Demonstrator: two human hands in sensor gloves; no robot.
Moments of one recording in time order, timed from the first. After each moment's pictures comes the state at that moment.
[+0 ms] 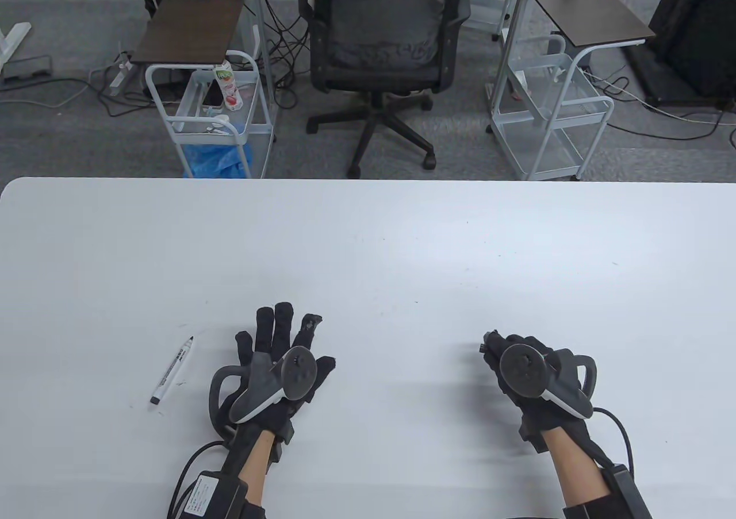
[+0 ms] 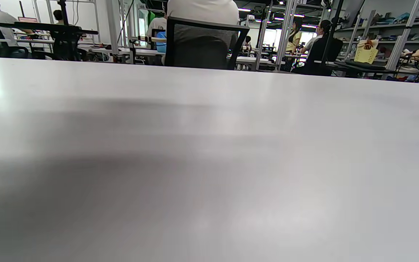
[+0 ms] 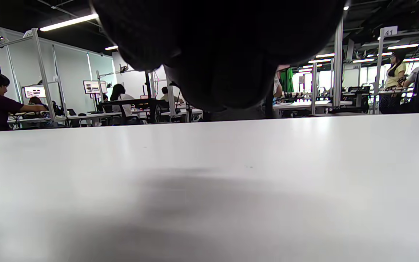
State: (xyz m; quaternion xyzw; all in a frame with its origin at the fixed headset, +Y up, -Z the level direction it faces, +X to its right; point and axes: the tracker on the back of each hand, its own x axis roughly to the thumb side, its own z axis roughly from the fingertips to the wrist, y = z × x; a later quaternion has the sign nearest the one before) left_hand -0.162 -0.716 -0.288 -0.08 -0.08 0.01 0.99; right_hand 0.199 -0.698 -0.298 0.09 -0.07 0.99 0.07
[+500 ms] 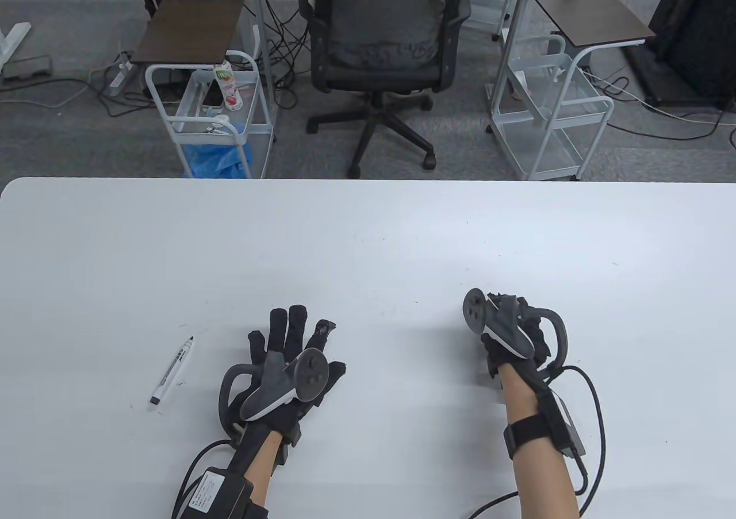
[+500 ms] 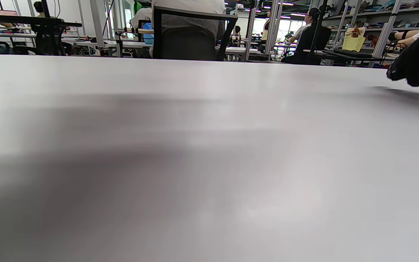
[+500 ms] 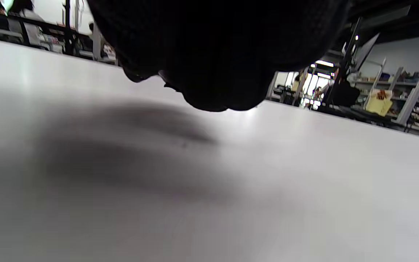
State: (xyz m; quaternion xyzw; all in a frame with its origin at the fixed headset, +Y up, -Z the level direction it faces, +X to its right) left_hand -0.150 -0.716 -0.288 -0.10 -0.10 -0.01 0.99; right_hand 0.172 -0.740 -0.397 -0.05 0.01 0.99 -0.08
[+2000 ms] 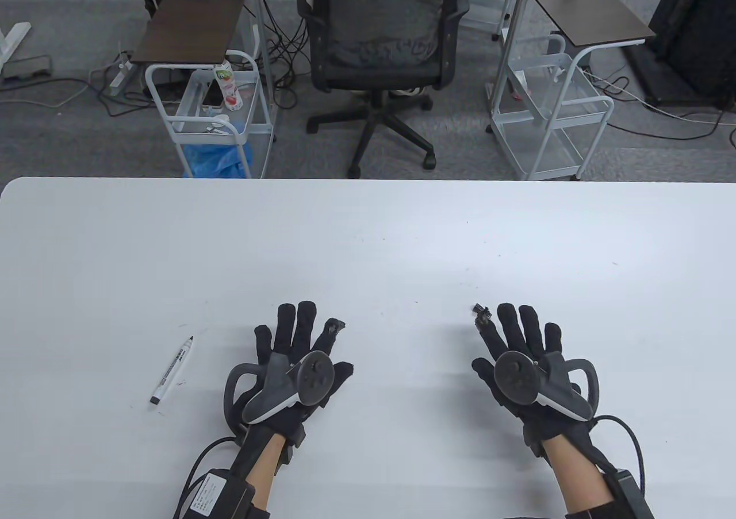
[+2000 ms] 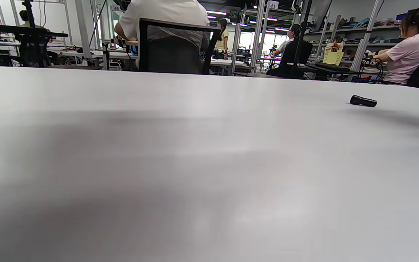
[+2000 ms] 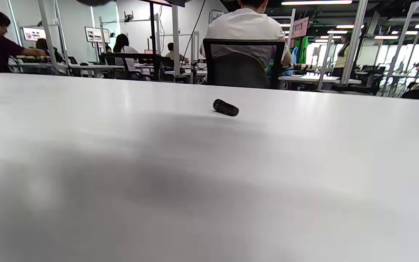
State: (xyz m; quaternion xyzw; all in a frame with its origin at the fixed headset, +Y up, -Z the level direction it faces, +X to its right) left_hand -0.139 -0.707 -0.283 -0.07 -0.12 0.00 0.99; right_hand 0.202 -0.712 -0.290 0.11 0.00 0.99 -0.01
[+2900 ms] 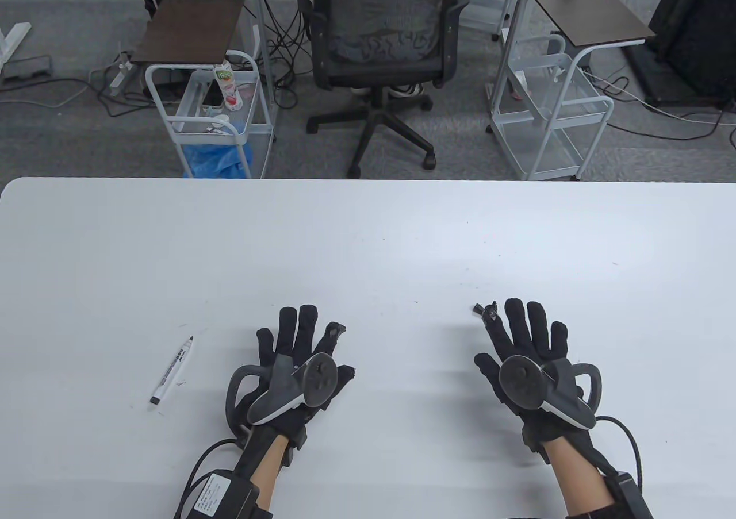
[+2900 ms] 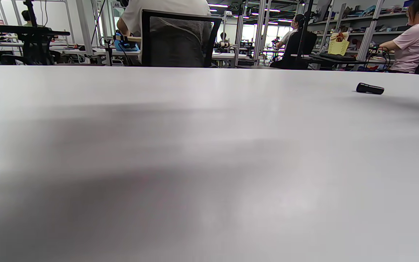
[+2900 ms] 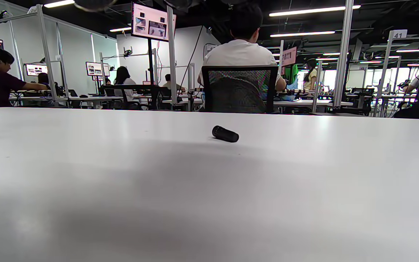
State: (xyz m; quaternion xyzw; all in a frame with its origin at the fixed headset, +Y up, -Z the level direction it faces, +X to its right) left_hand -0.140 -0.714 -0.283 -0.08 -0.12 -0.01 0.99; right_hand 0.203 -0.709 -0.285 0.11 -0.05 0.99 0.03
